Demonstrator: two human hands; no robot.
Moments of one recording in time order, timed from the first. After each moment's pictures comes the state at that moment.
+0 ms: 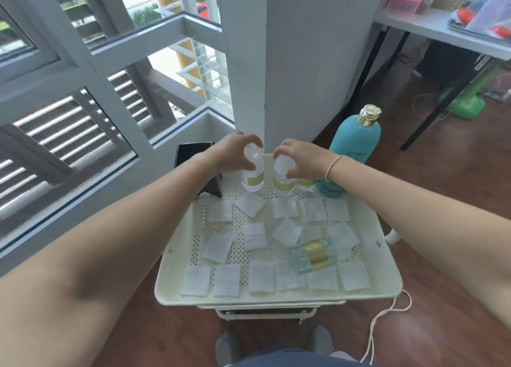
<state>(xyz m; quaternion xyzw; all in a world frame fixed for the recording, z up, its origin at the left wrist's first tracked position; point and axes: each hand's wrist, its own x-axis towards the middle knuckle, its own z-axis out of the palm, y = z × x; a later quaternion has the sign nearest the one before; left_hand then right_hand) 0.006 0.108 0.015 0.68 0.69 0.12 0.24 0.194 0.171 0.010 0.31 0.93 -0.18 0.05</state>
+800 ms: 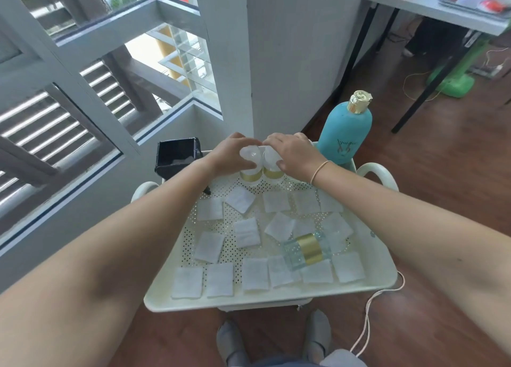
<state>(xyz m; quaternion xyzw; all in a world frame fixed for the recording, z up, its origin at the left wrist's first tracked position) 0.022 0.120 -0.017 0.66 0.68 0.16 0.30 0.196 0.172 -0.022 0.35 0.94 -0.07 -0.03</state>
